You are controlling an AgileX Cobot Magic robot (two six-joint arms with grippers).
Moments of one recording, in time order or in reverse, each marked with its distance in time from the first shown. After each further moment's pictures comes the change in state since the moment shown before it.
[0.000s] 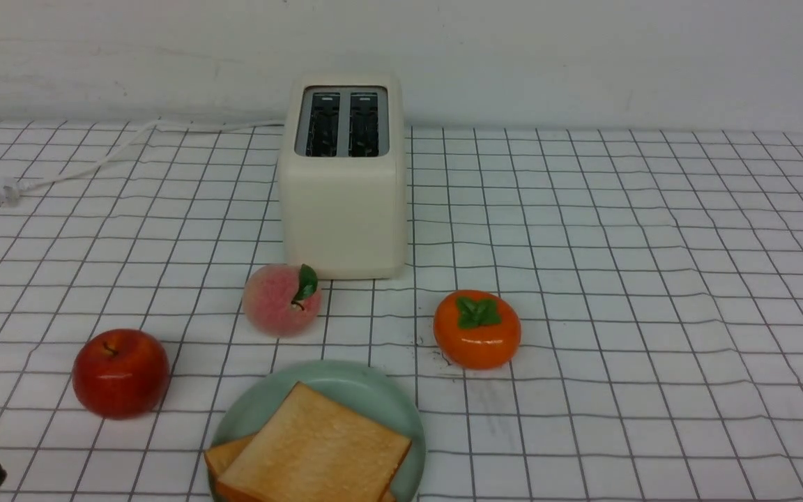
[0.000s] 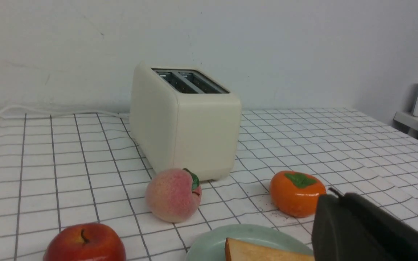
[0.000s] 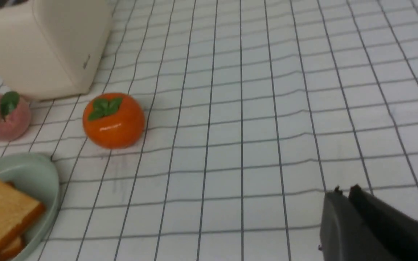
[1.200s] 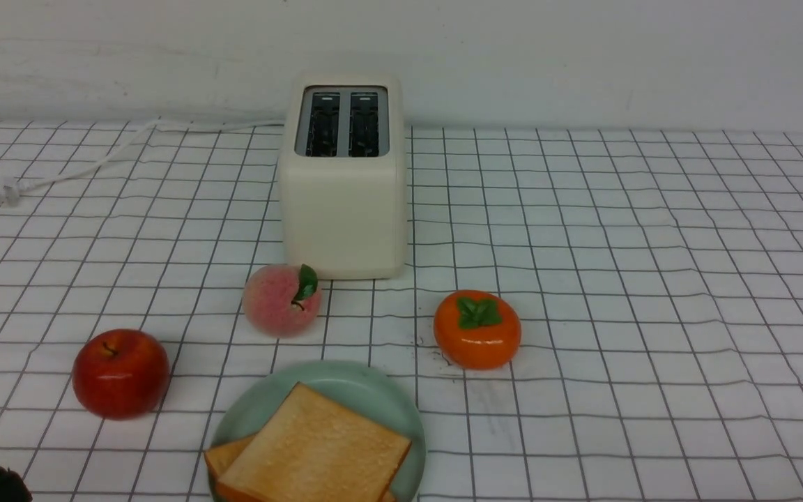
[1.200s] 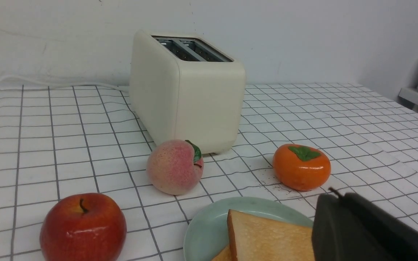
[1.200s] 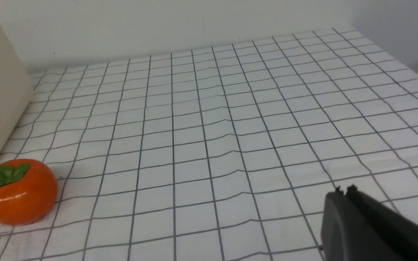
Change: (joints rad) right arm -0.397 -0.067 0.315 0.011 -0.470 -0.071; left arm 0.000 0.000 0.036 0.000 0.018 0.004
